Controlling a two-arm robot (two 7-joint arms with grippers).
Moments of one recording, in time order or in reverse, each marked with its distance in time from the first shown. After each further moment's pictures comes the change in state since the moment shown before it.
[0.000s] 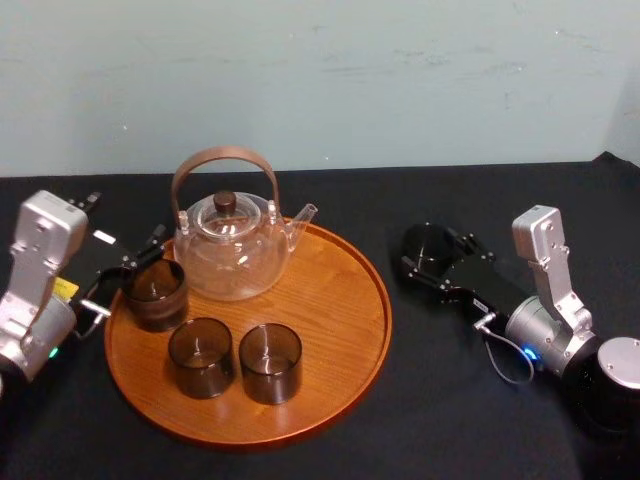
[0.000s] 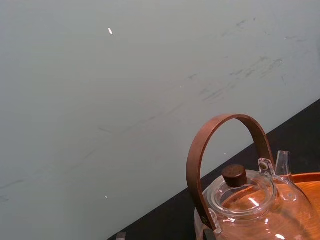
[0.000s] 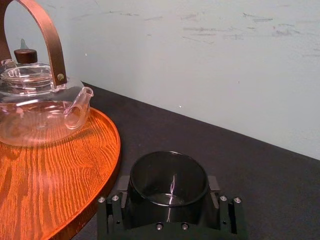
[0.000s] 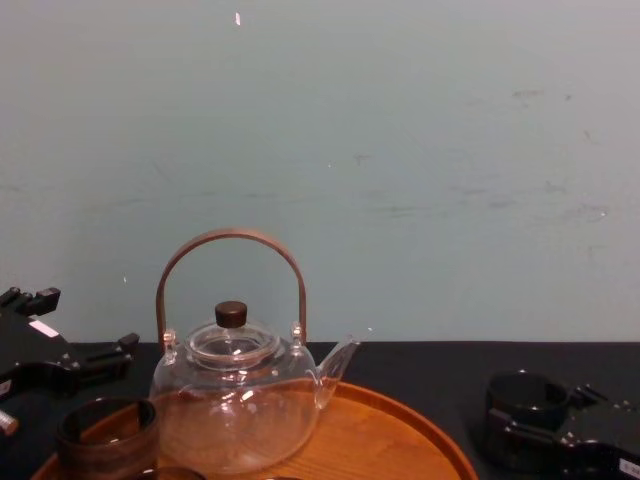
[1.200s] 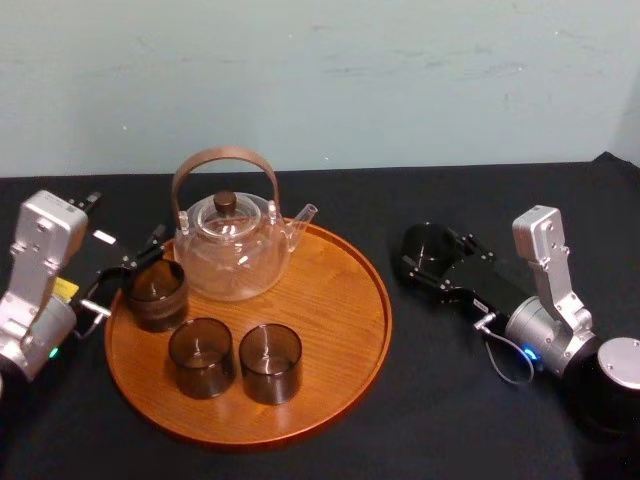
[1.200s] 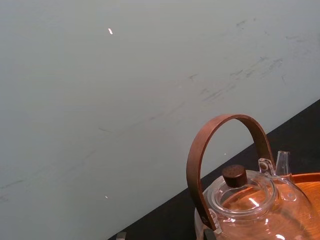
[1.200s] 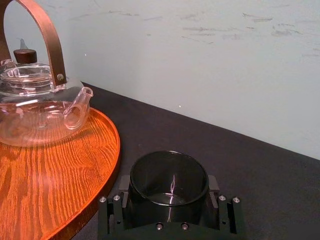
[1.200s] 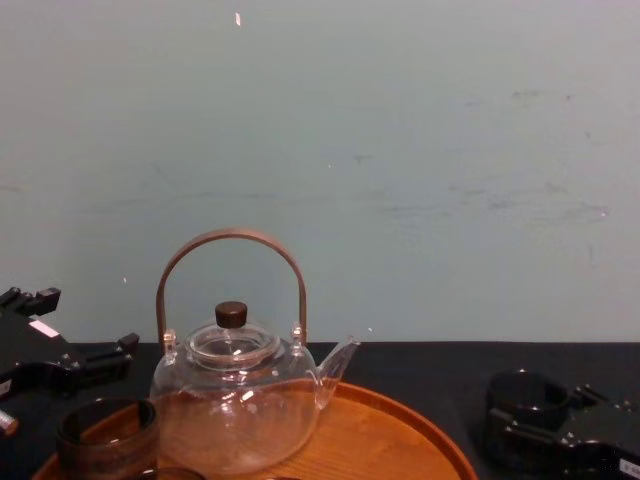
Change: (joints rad) left arm 0.000 0.000 0.000 0.000 0.000 0.000 0.000; right arm -0.001 0.000 0.000 0.000 0.000 0.002 -0.001
